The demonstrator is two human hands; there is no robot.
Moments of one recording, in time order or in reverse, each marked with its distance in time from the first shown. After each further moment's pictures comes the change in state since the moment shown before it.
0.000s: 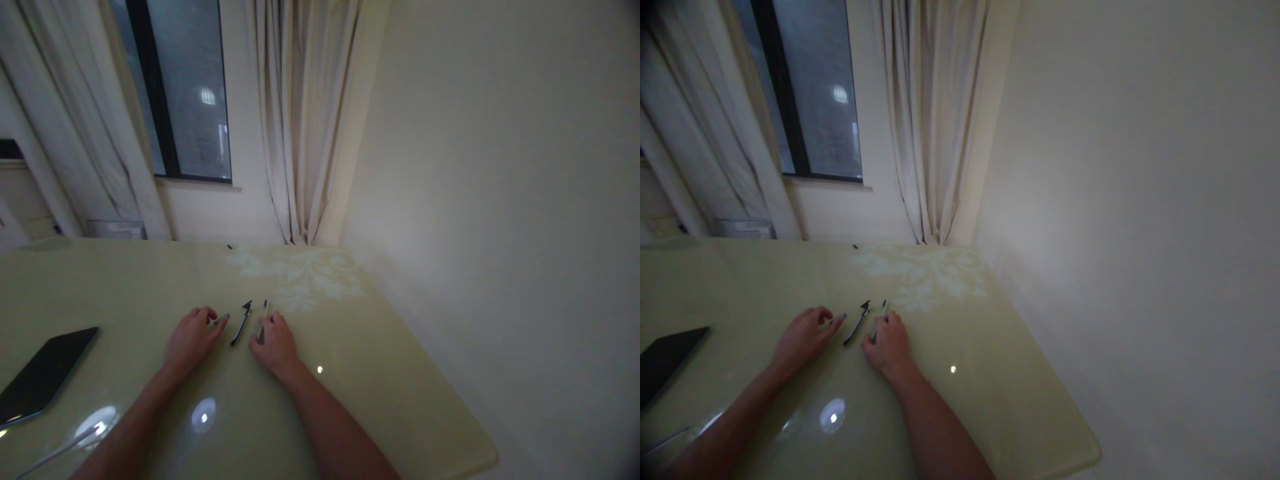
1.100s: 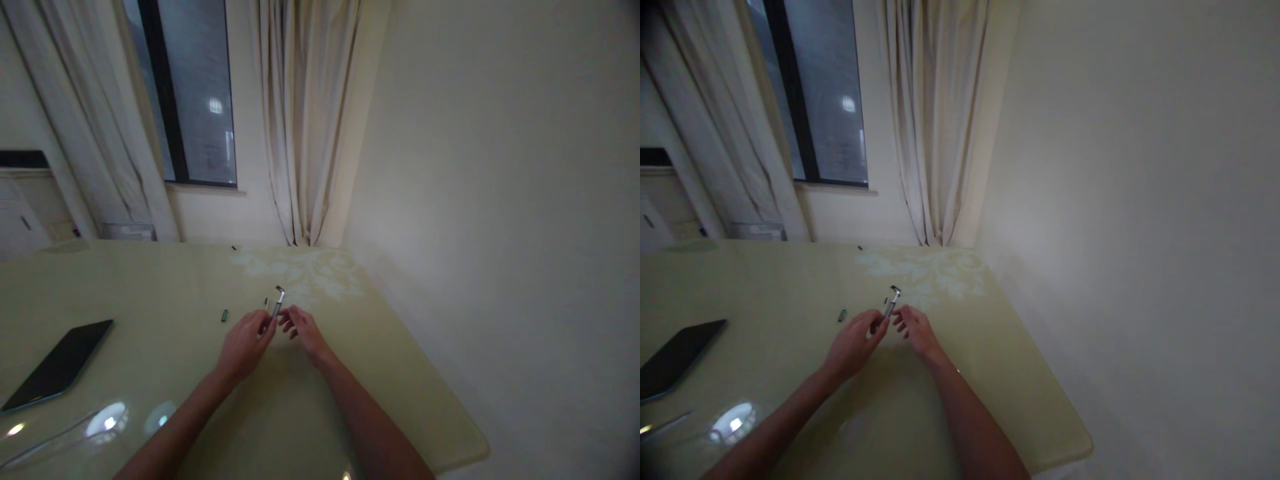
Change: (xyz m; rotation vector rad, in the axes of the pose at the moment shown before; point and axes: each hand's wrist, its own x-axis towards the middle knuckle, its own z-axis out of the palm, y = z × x) left_hand -0.041 0.107 0.001 -0.225 -0.003 0.286; right_hand -0.009 0.042 -0.058 0.903 -0.052 0.109
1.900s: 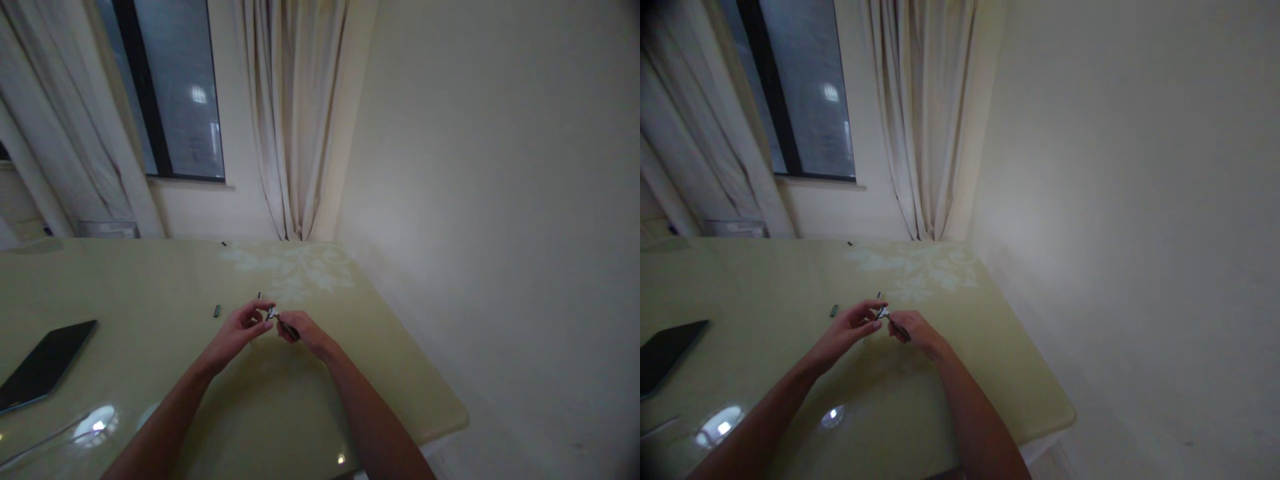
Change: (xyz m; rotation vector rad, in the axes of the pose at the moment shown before) left_hand 0.005 -0.019 -0.006 -0.890 -0.214 -0.097; right_hand -0.018 -0.020 -0.018 0.019 -0.311 0.023
